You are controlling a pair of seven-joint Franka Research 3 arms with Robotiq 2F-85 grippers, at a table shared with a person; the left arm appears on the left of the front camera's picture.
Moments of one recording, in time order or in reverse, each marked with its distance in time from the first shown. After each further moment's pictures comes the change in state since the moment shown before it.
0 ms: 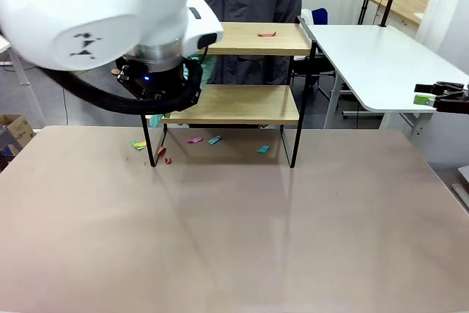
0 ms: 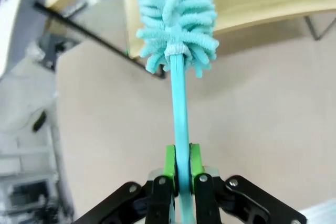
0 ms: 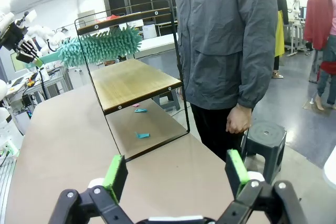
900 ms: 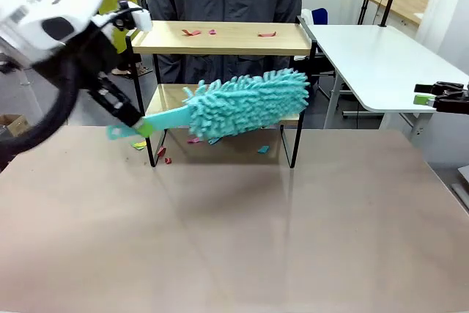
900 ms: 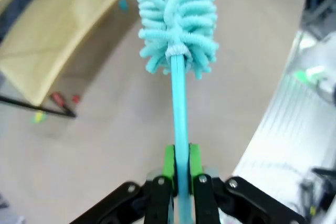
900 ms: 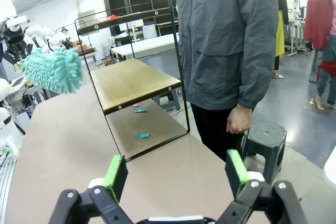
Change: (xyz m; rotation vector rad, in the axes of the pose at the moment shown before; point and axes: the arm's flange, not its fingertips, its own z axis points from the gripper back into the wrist) left arm -0.047 0.114 0.003 -0.658 -0.076 -0.542; right arm 0.000 0.000 0.000 0.001 0.000 0.000
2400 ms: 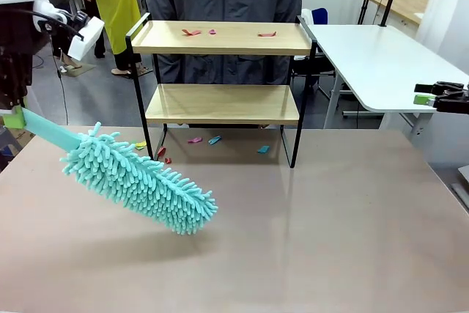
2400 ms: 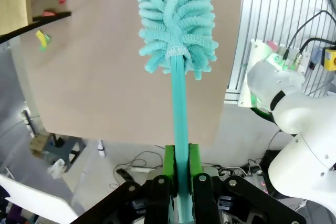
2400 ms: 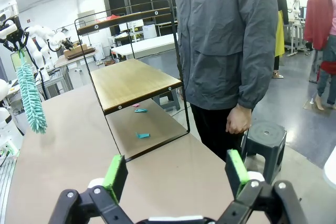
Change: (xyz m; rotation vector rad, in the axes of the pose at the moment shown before) left arm -0.006 0.011 0.075 0.019 0.701 -0.493; right arm 0.000 0.000 0.000 0.000 0.000 0.000
